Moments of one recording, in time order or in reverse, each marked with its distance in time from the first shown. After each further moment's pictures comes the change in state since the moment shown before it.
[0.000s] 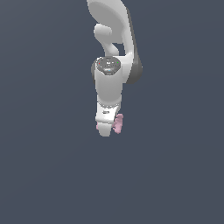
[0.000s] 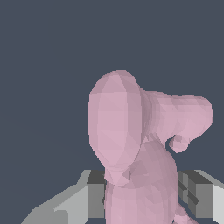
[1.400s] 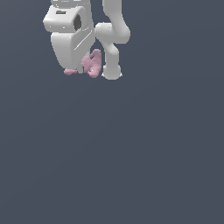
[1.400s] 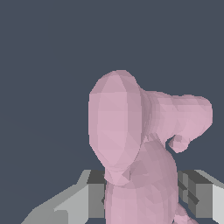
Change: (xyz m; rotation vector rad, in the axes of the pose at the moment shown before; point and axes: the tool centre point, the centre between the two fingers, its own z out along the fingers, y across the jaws) arm -0.097 -0.050 -0.246 -0.002 0.004 0.001
